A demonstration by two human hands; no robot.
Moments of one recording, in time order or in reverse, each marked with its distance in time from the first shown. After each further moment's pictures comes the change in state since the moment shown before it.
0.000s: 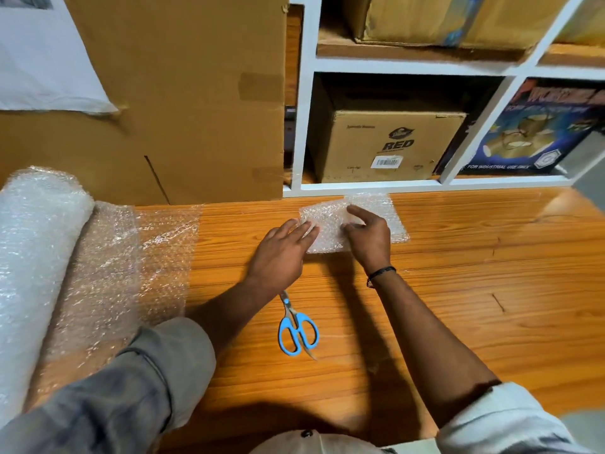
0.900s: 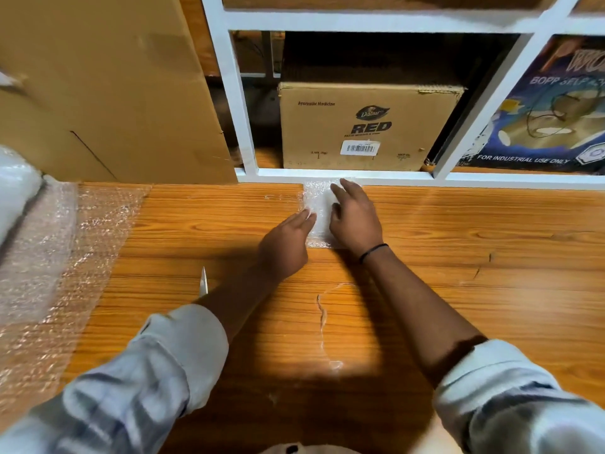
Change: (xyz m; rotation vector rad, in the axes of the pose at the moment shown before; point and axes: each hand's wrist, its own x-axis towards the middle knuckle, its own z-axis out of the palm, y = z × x) left_hand 0.116 0.101 0.070 -0.297 -0.034 -0.203; right_hand 0.139 0.086 -0.053 -0.529 -0.263 -0.485
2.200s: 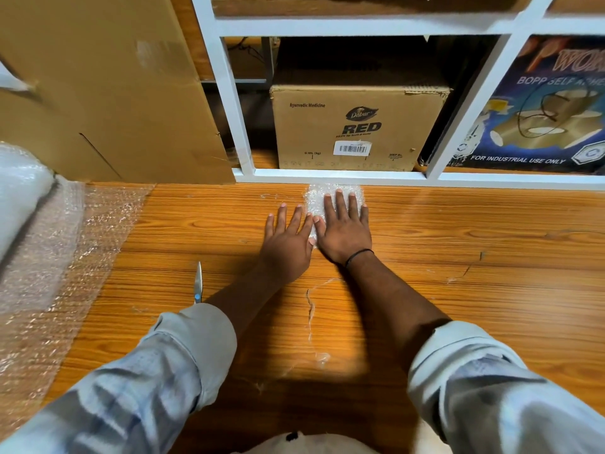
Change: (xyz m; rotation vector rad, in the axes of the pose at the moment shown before) left_hand -0.006 0.021 0.021 0.273 -0.050 -0.122; right_hand -0.019 0.014 0.016 -0.308 -0.326 0.063
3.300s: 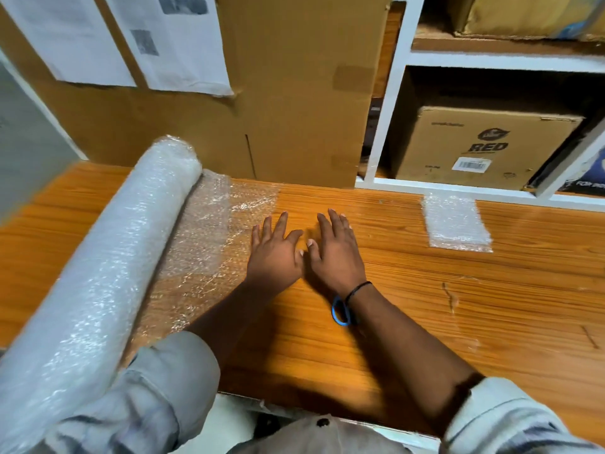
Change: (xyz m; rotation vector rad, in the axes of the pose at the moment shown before) left_hand -0.188 -0.242 -0.079 -0.104 0.094 -0.223; right_hand -0.098 -0.311 0.023 0.368 0.195 -0.211
